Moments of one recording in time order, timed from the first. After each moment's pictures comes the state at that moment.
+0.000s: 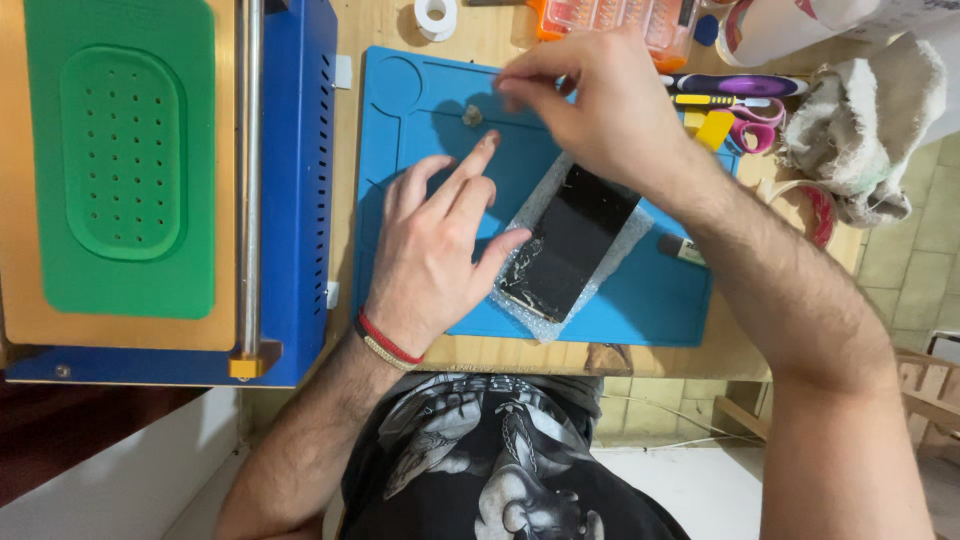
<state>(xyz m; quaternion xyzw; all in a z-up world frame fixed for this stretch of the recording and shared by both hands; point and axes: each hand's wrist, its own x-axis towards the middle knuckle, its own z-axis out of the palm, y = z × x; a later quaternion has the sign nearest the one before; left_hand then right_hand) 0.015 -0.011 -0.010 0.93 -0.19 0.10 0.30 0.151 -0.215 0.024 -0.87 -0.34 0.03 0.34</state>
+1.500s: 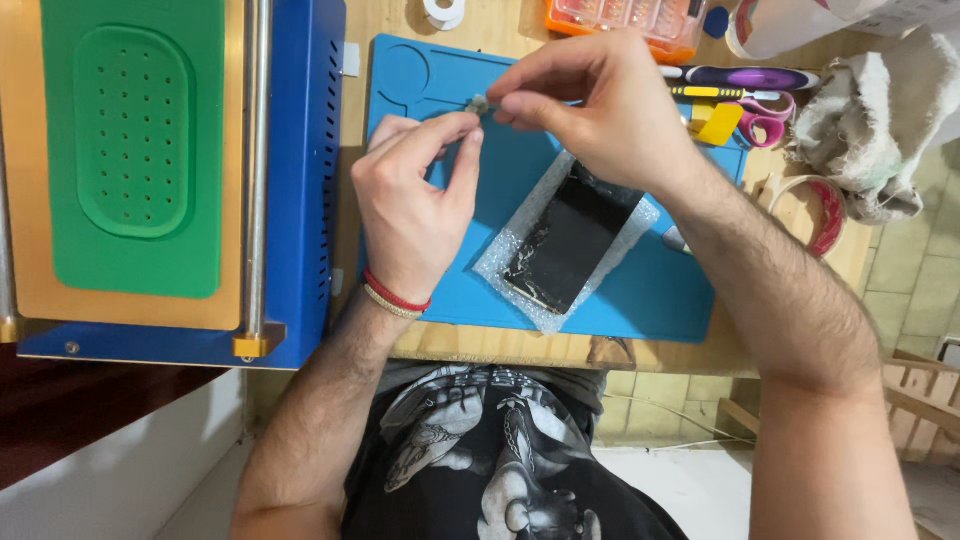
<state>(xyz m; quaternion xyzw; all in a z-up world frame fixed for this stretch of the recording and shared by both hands) 0.045 -0.014 -0.002 0.84 -0.07 0.23 0.48 0.130 -0.206 0.035 -0.78 -0.24 0.17 0.55</state>
